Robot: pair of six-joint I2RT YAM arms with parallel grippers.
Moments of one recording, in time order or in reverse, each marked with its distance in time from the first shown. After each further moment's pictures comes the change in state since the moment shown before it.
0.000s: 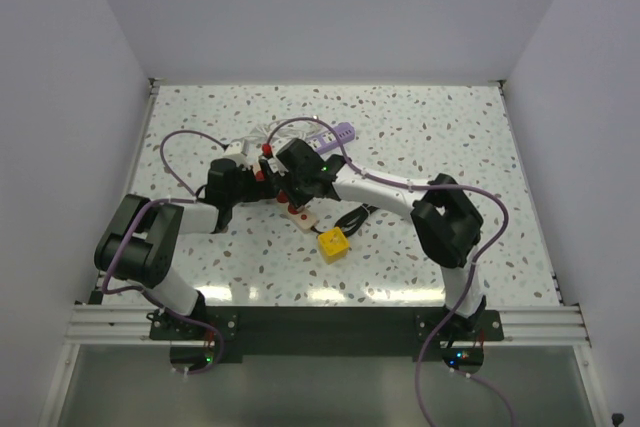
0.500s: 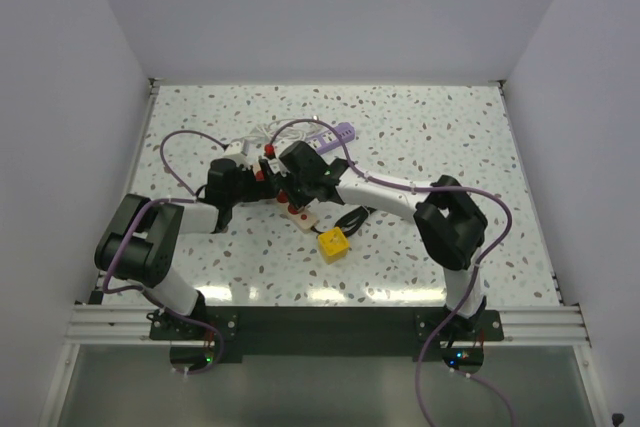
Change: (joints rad) left arm 0.002 0.003 0.000 0.006 0.003 0.000; right arm 0.002 -0.030 -0.068 0.080 0.006 0.015
